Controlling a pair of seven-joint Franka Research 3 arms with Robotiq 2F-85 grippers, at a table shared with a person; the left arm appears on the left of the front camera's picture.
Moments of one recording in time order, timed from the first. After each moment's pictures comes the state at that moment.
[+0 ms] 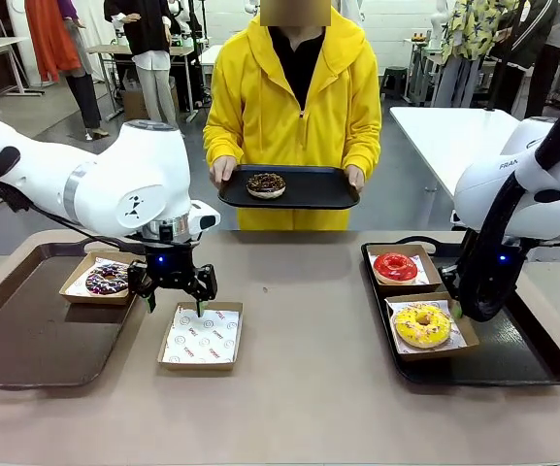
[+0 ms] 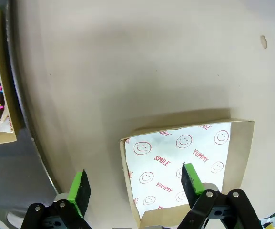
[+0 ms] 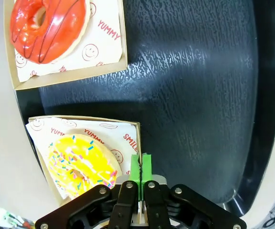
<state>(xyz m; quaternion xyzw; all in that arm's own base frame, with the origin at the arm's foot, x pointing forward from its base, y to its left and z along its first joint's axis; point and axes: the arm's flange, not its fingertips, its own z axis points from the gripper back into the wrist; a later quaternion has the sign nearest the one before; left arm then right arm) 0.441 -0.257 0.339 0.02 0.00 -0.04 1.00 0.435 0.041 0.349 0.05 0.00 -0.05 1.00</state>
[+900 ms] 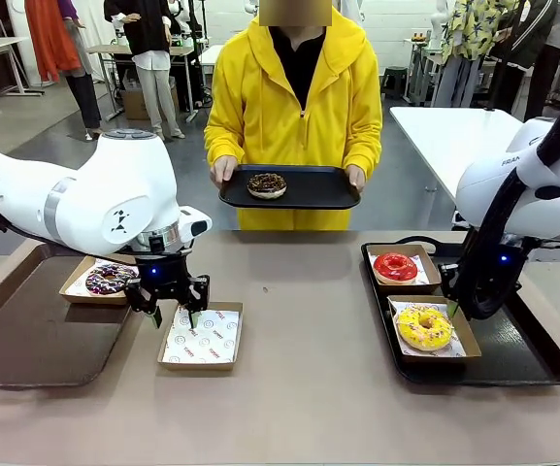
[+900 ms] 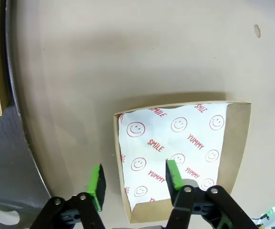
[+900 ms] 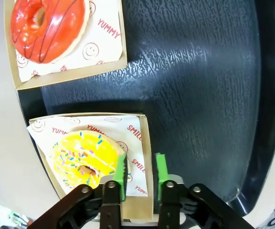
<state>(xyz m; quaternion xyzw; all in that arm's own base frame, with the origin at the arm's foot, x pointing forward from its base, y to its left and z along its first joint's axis) 0.415 -0.250 0.338 -0.02 -0.01 -0.01 1.00 0.435 0.038 0.348 0.06 0.01 -0.06 1.00</state>
